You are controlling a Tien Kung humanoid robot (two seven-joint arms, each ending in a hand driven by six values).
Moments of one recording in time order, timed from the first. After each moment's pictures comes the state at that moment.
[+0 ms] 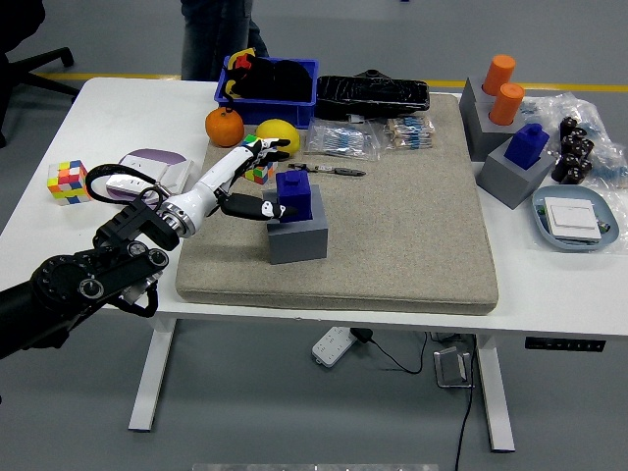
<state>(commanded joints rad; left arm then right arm) -0.85 0.27 -0.27 -0.85 0.77 0.23 -0.36 0.09 -0.31 0.87 0.29 -0.71 0.16 -0.23</state>
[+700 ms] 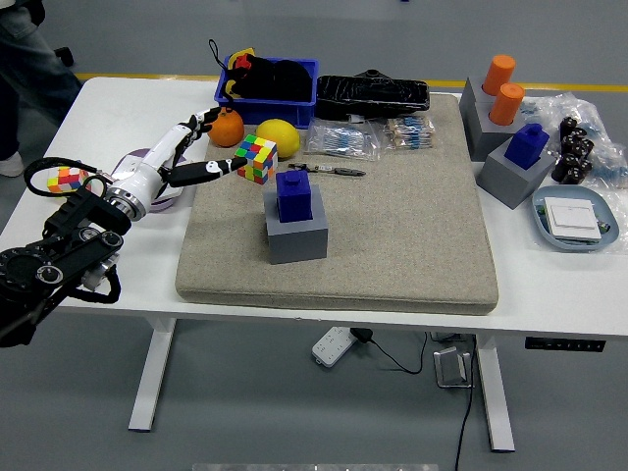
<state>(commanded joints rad) -0.80 0.36 -0.43 -0.76 0.75 0.23 -0.36 0.09 -0.30 0.88 0.29 -0.72 0.16 -0.23</state>
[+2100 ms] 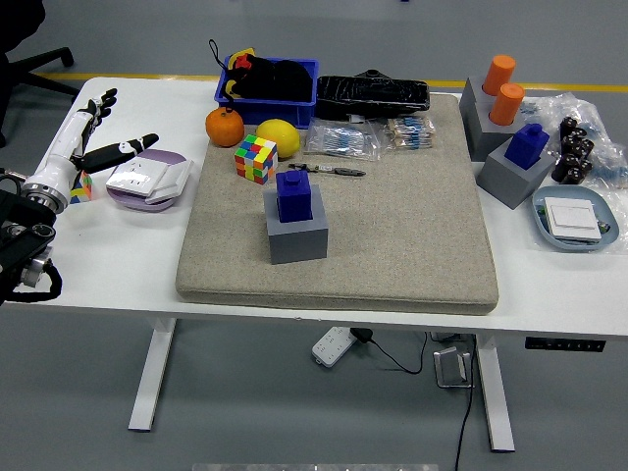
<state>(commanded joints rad) -0.77 0.44 -0.50 -0.67 0.72 0.28 -0.39 0.10 -0.31 0.88 0.29 -0.71 0.16 -0.23</state>
